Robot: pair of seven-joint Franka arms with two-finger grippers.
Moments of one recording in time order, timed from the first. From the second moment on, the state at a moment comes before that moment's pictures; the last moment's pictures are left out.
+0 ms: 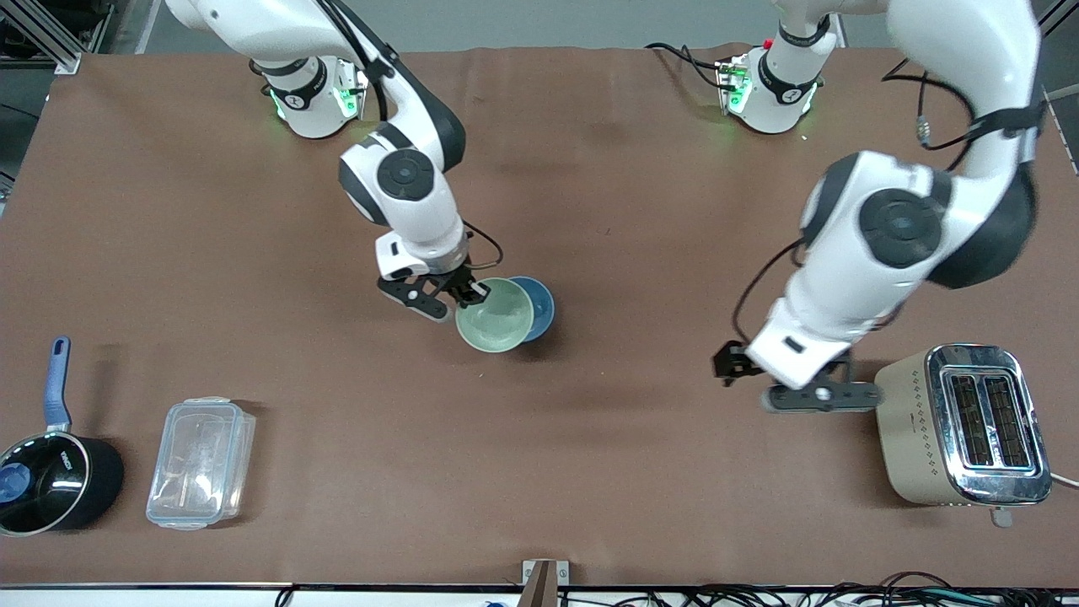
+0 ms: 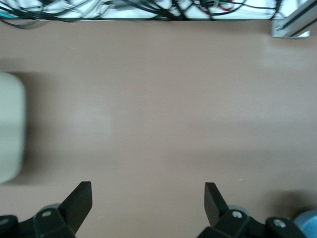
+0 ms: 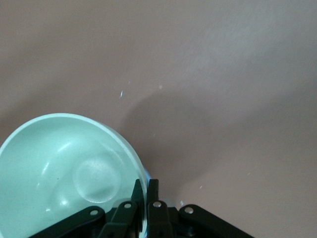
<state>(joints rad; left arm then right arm) -0.04 0.46 -0.35 -1.36 0.23 1.93 -0.40 0.38 0.43 0.31 -1.85 -0.21 2.35 1.30</state>
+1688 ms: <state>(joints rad) 0.14 0.22 -0.35 -1.35 0.11 1.64 -0.24 0.45 0.50 0.30 -1.88 -0.24 2.39 1.37</state>
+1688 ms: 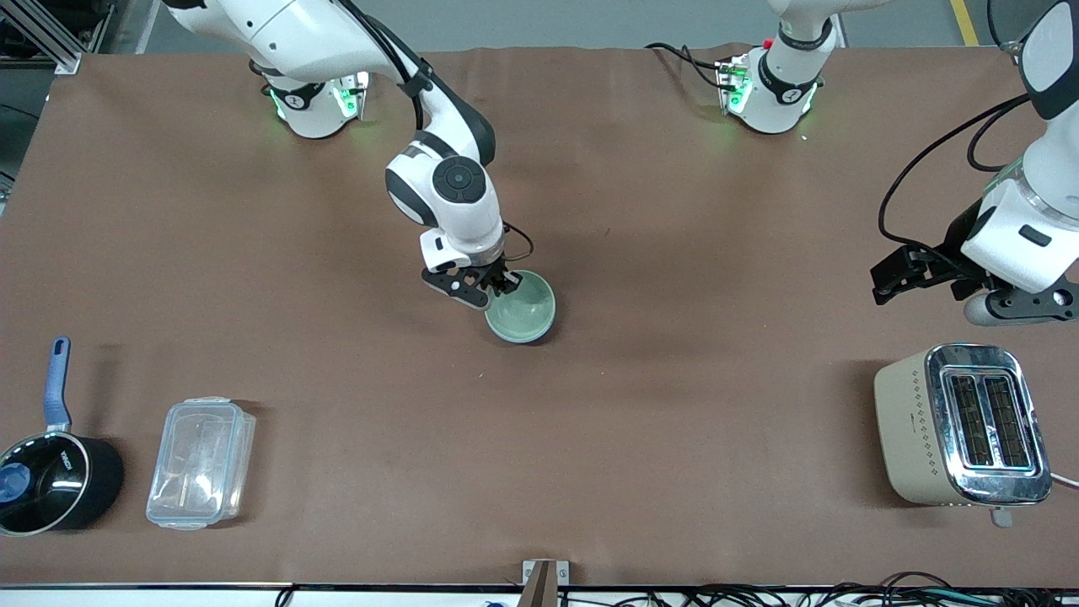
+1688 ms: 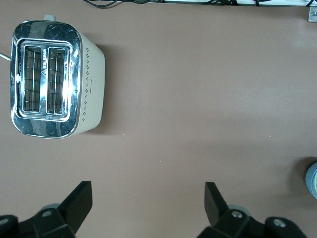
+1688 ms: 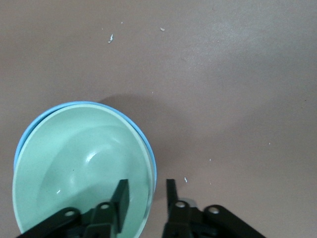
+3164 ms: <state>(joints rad) -0.01 -0.05 -0.05 -1.53 0.00 1.49 0.00 0.03 0.00 -0.03 -1.54 -0.04 1.53 0.27</state>
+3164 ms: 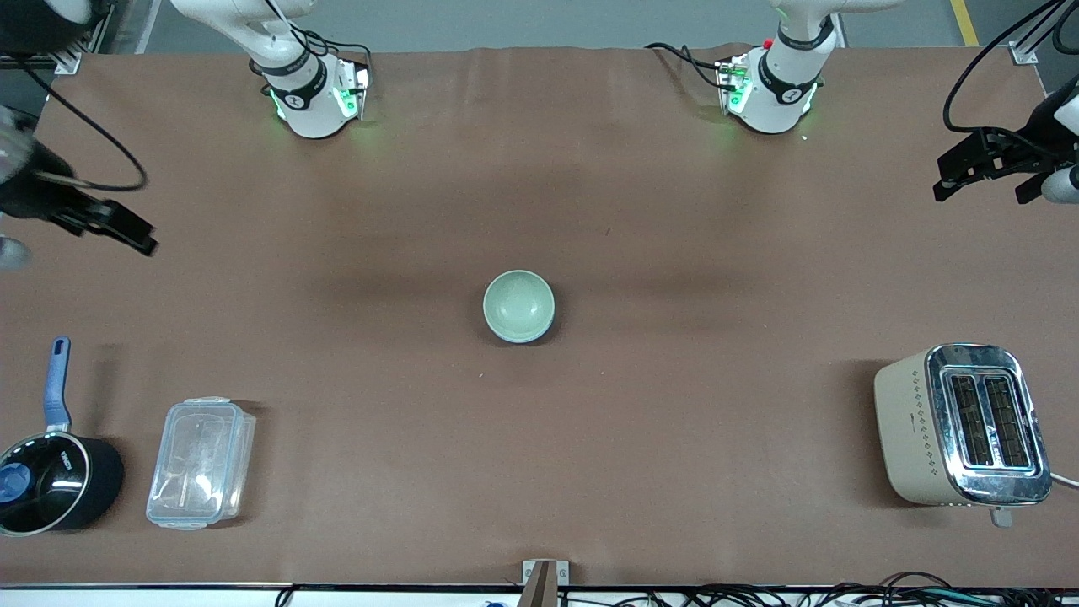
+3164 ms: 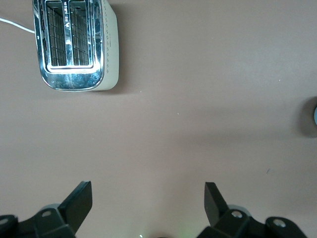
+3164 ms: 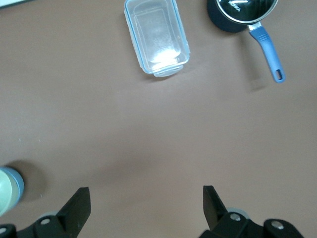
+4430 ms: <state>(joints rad) -0.05 -0.03 -0.07 -1.53 0.00 1.49 0.01 0.06 0.02 -0.08 -1.43 -0.03 1.44 0.15</state>
